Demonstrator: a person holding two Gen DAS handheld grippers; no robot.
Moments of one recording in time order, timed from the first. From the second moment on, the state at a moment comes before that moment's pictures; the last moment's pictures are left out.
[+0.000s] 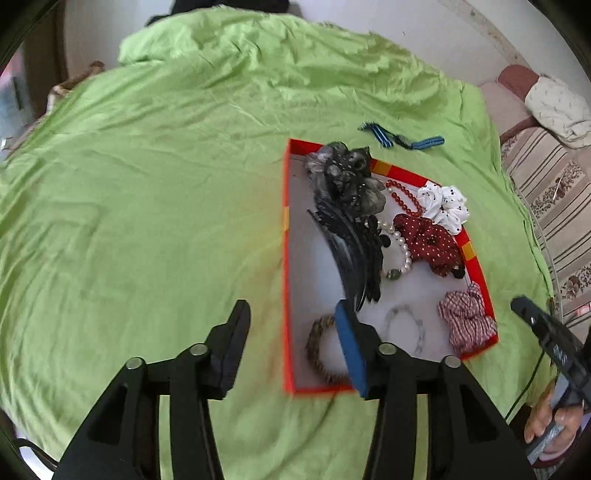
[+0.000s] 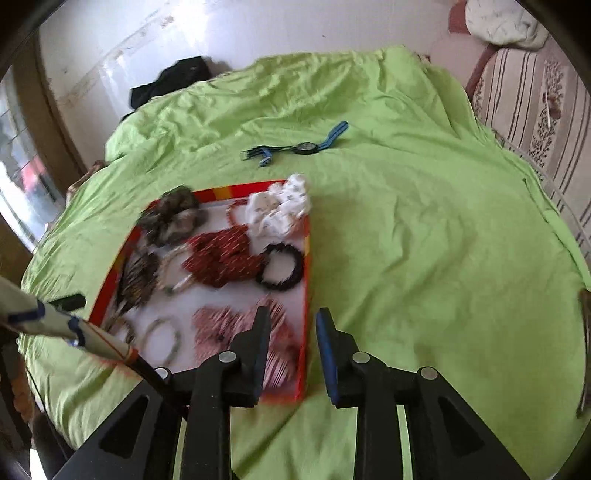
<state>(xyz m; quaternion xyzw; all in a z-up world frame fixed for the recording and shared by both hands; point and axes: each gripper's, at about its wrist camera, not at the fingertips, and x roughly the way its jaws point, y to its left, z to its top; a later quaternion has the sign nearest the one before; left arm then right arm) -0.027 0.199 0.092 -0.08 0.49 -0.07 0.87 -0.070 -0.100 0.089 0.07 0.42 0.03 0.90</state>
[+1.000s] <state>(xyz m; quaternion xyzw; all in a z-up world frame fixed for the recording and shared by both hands) -0.148 0.233 0.158 -0.02 0.29 0.10 0.95 -0.078 0.059 0.048 0.01 0.47 0.20 0.86</state>
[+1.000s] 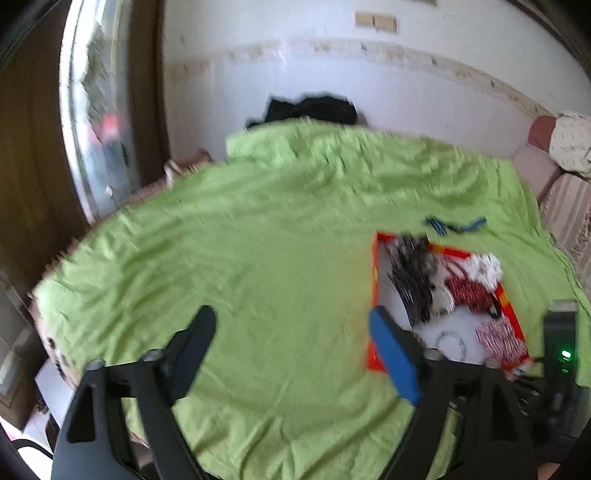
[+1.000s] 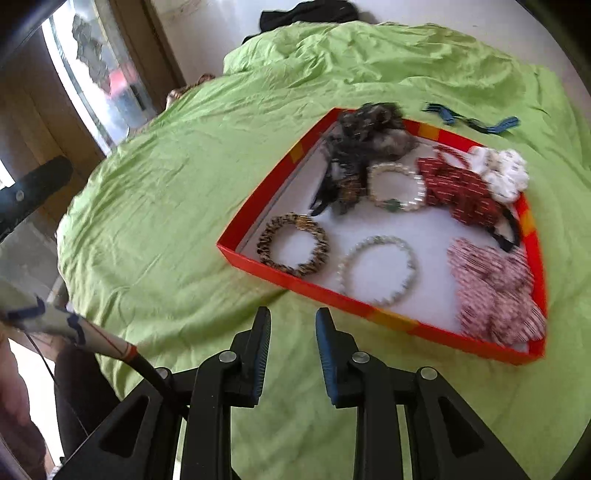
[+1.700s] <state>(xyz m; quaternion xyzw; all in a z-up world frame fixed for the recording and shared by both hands) -0.216 0.162 0.211 -0.01 0.22 0.07 0.97 -0.173 -0.040 0.101 0.04 0.40 0.06 0.91</state>
